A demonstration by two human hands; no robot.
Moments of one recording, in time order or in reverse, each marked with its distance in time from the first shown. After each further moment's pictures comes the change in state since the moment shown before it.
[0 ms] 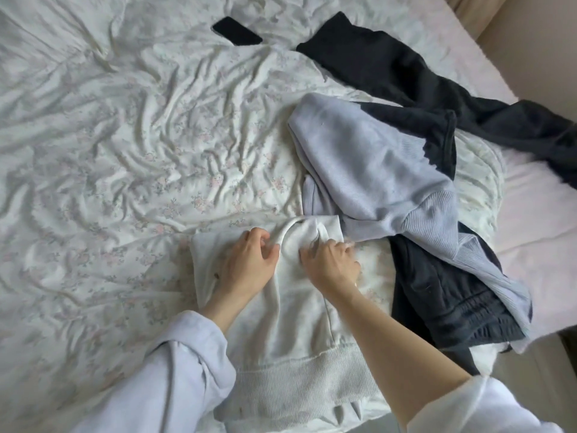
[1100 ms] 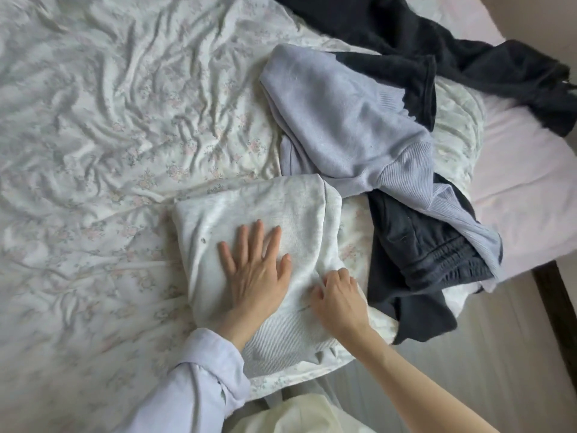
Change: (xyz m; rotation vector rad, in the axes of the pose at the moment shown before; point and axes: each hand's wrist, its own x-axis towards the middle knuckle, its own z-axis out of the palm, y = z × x) left_hand -0.076 0.007 0.046 0.497 -0.113 0.122; right_hand -0.098 0.086 0.017 0.089 -0.154 -0.088
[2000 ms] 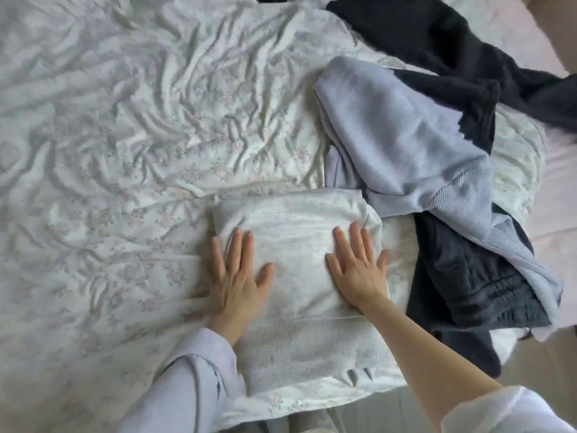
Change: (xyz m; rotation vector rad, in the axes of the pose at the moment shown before) left_hand 0.003 -0.086 0.029 -0.204 0.091 -0.184; right_hand 0.088 -0.009 0.021 -0.118 0.050 -0.267
